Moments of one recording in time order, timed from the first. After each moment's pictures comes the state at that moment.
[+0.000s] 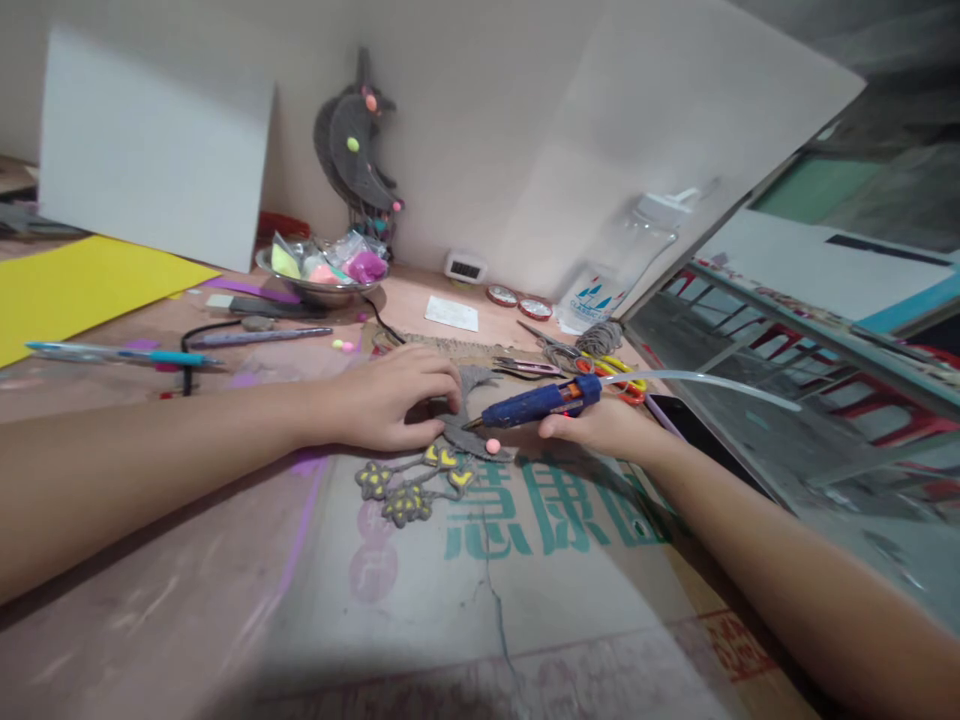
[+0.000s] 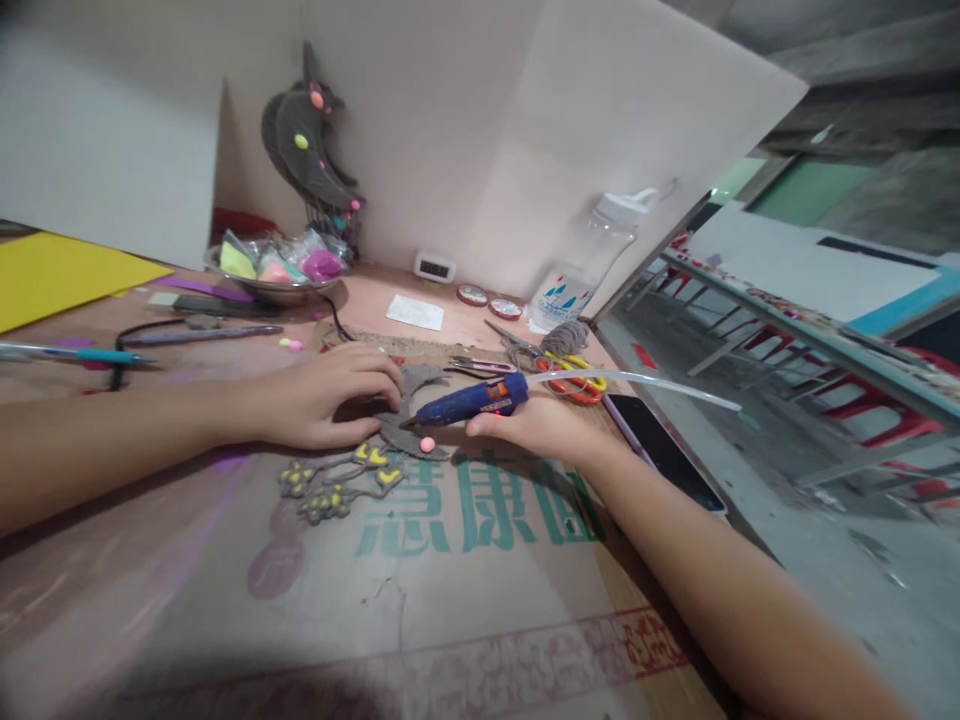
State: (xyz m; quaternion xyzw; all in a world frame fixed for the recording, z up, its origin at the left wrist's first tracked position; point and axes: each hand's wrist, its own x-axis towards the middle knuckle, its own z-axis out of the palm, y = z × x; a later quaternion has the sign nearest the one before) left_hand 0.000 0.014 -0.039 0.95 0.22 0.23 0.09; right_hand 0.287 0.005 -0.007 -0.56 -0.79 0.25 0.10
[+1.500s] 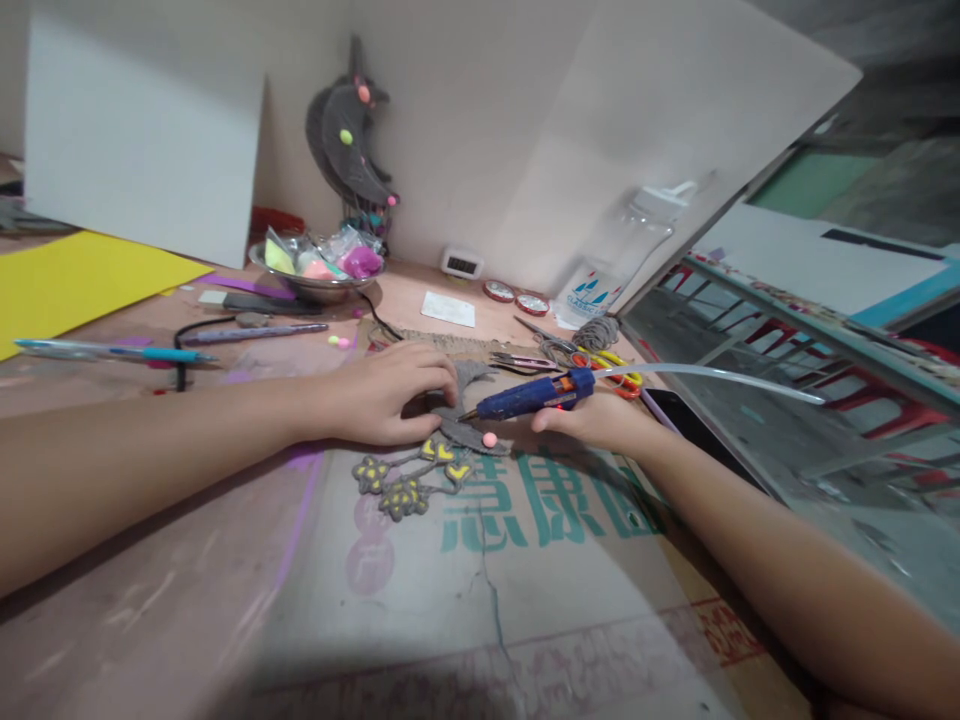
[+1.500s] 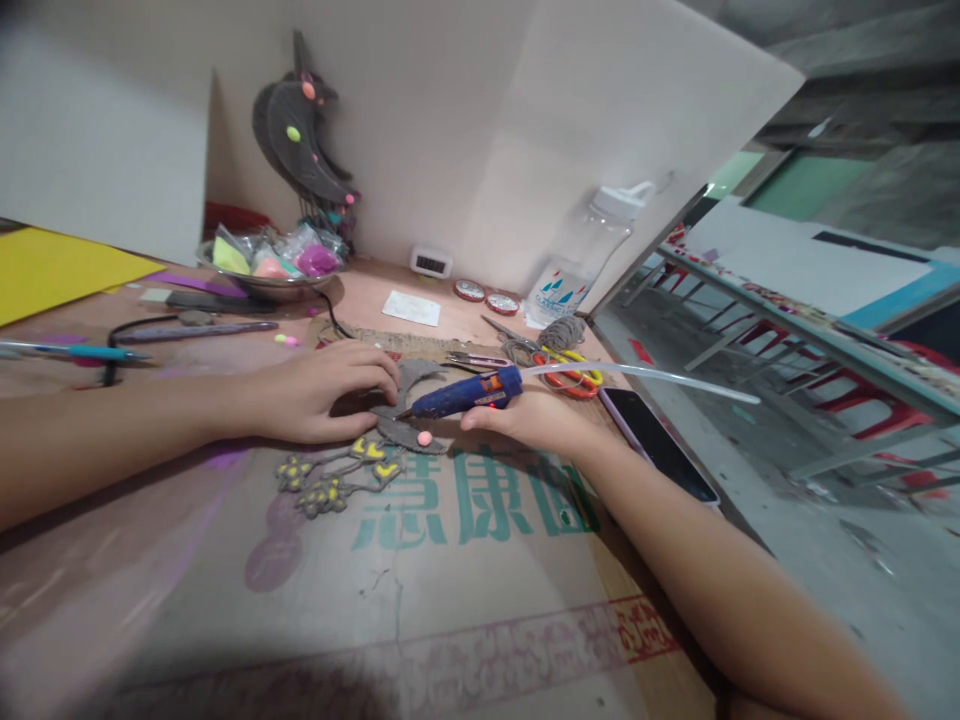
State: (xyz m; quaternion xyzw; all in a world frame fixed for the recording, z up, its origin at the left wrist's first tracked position) left_hand 0.000 0.014 -0.040 0.94 0.22 0.23 0.09; right_hand 0.294 0.013 -0.017 -0.53 -0.79 0.28 0.12
